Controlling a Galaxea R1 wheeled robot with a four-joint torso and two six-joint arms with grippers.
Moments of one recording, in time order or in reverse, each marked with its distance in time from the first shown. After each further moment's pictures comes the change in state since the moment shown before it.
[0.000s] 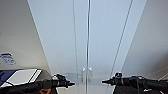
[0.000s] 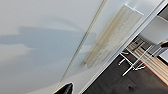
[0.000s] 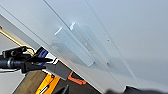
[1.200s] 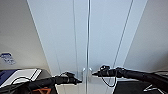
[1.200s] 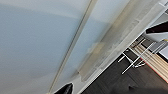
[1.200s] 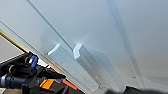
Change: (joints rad) left arm -0.026 0.232 -0.224 -0.001 0.061 -0.015; right arm 0.092 0.301 -0.302 -0.001 -0.079 0.006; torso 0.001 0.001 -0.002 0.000
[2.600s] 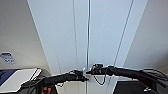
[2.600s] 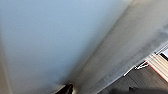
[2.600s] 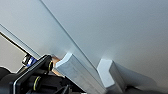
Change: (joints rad) left arm -0.026 0.250 -0.261 0.001 0.037 -0.014; right arm 0.018 0.177 -0.164 -0.003 -0.015 0.000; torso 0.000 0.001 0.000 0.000
